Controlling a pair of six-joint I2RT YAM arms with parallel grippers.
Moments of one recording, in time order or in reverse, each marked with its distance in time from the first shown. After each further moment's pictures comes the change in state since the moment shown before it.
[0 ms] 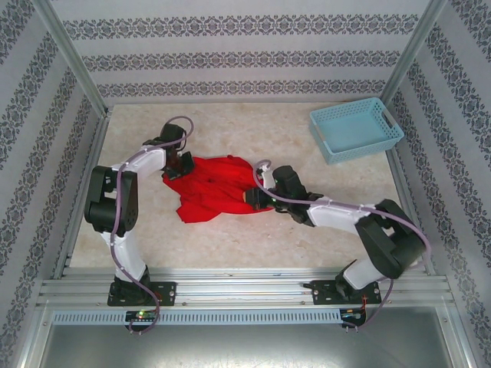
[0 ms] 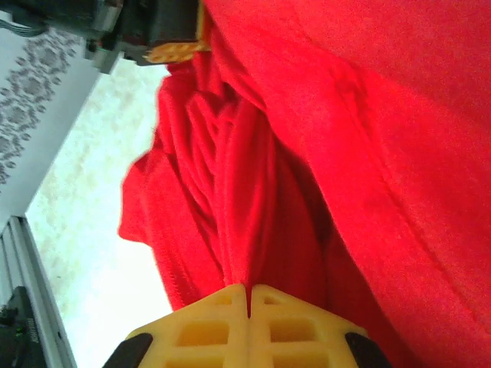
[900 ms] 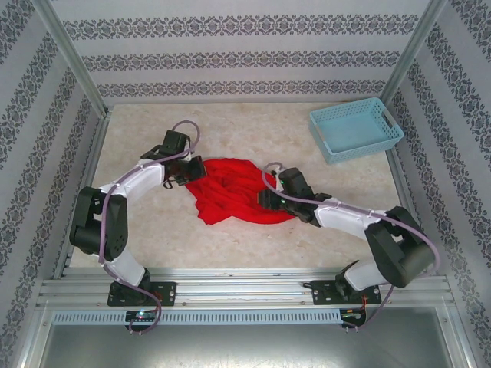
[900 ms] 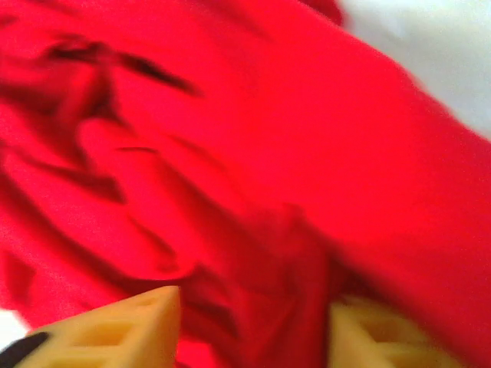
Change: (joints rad) left arm -0.108 -0.229 -0.193 0.124 0.191 0.034; right arm -0.008 -0.060 0.011 -0.263 0.258 -0.057
